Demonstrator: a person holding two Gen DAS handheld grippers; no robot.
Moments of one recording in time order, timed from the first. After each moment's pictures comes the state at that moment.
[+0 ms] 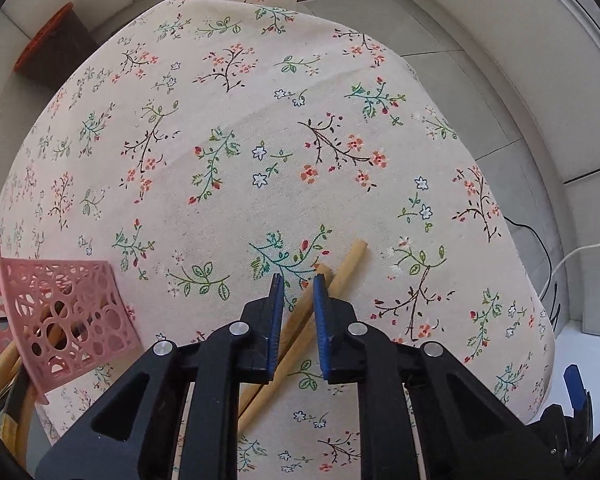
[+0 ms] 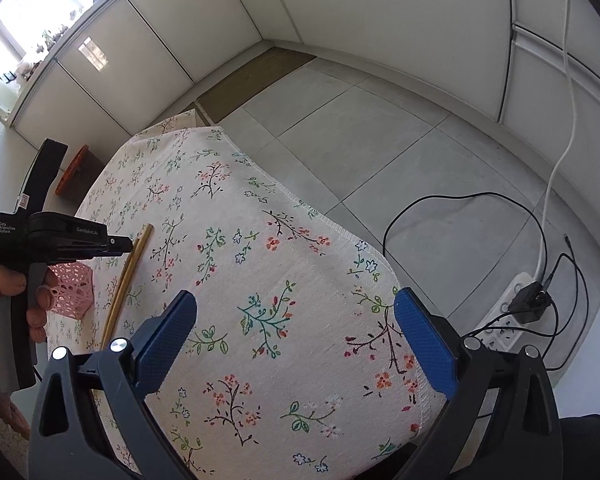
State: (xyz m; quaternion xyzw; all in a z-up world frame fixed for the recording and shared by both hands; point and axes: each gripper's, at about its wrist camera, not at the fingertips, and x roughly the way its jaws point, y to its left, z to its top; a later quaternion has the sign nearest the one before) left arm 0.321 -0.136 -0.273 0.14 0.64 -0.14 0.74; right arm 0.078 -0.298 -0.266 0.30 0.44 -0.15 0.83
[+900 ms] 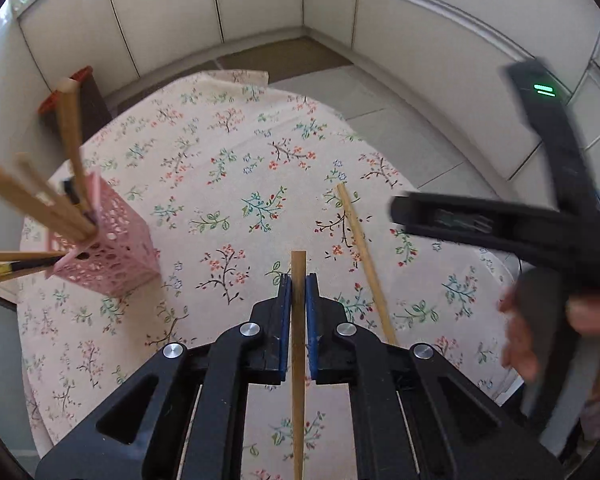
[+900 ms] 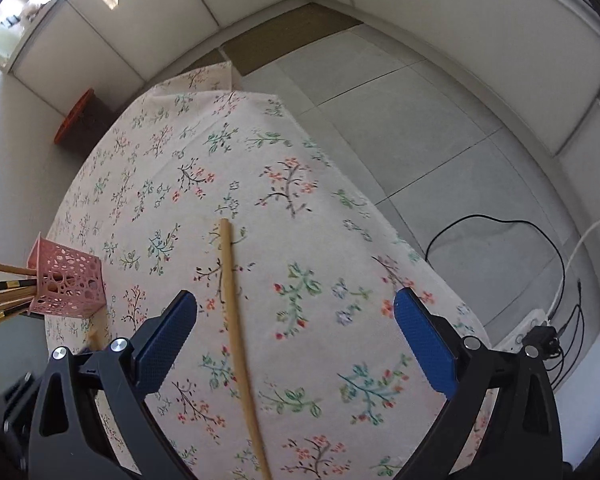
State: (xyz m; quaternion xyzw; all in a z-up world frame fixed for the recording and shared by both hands) left arm 0.169 -0.099 -0.195 0.14 0.49 -0.20 0.84; right arm 0.222 -0.253 -0.263 0.22 0.56 -0.10 0.79
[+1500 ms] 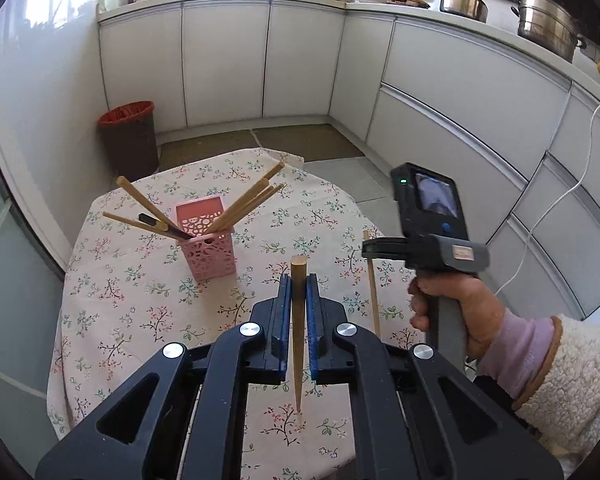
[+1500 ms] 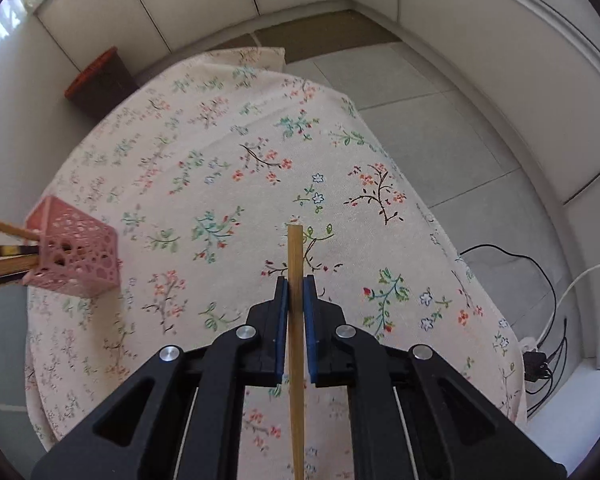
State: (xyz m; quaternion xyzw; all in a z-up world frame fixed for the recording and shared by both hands) left arm 0.082 0.008 -0.090 0.02 0.38 -0.18 0.91; right arm 0.198 -0.188 -0.214 0.17 0.52 -0.07 0.84
